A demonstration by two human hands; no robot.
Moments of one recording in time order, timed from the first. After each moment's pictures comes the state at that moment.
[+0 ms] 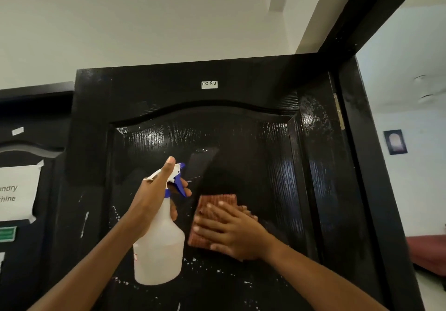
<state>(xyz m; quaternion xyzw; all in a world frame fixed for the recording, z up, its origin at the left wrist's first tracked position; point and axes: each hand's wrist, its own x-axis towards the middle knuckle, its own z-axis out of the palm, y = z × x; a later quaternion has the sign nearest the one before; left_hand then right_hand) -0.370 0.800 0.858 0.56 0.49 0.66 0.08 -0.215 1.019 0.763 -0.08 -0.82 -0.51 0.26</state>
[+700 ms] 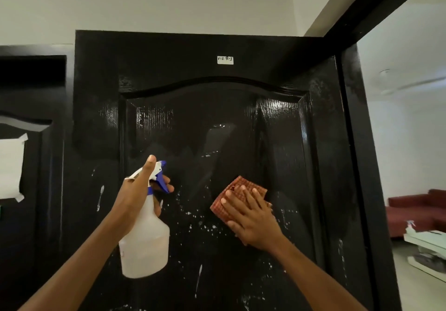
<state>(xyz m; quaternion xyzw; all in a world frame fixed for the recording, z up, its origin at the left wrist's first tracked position) -0.477 0.781 0.812 0.54 0.49 0.67 0.15 -0.232 1.009 0.683 -0.26 -0.76 -0.43 0.41</state>
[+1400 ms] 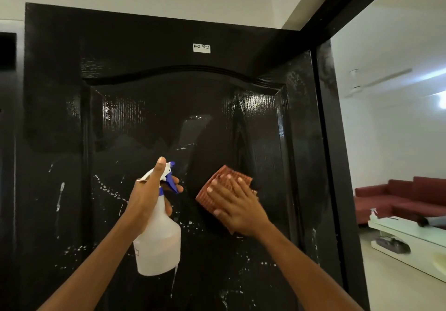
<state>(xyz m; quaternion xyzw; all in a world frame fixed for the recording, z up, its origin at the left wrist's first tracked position) -0.429 0.834 0.795 0.55 0.48 0.65 0.21 -0.209 1.018 0.702 -0.28 -0.78 -0.42 0.37</state>
